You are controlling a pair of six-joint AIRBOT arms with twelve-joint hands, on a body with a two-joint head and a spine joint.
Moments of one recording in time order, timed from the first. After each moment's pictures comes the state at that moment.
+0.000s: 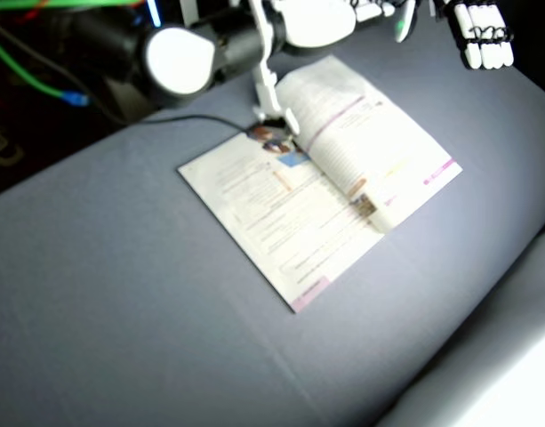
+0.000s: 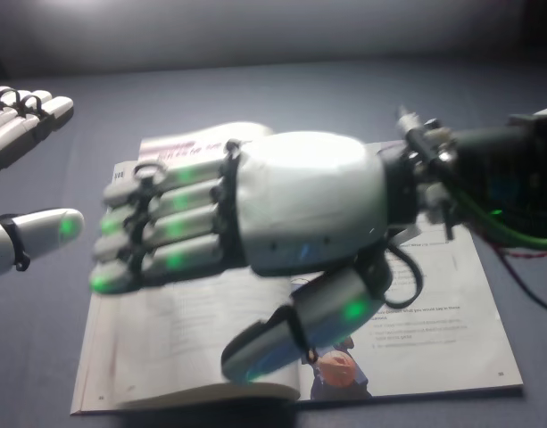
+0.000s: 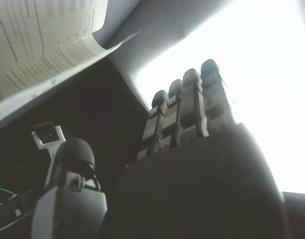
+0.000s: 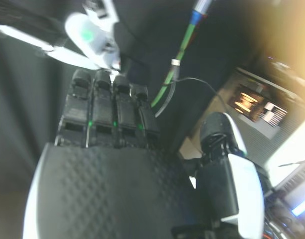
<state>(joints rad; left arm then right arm) 1.06 -0.77 1.03 -0.23 -1.14 0.80 -0.32 -1.36 1.30 -1.13 0.87 -0.13</state>
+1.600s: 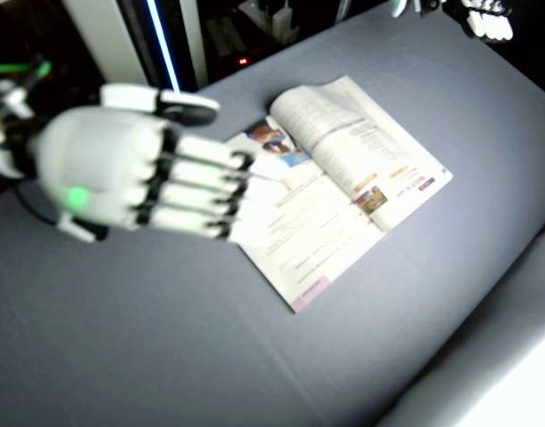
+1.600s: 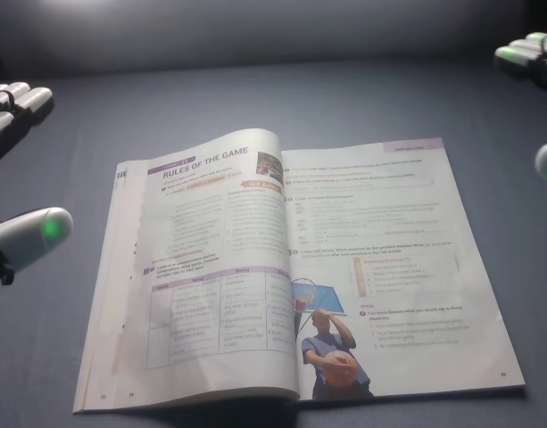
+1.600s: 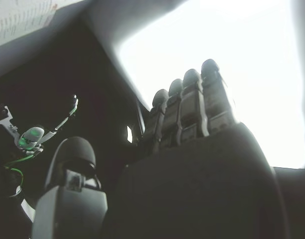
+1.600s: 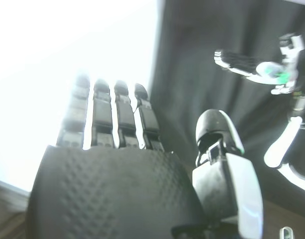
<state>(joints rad) 1.20 -0.77 0.93 -0.32 -1.44 0.74 -0.96 -0.85 1.13 0.04 1.19 -0.48</state>
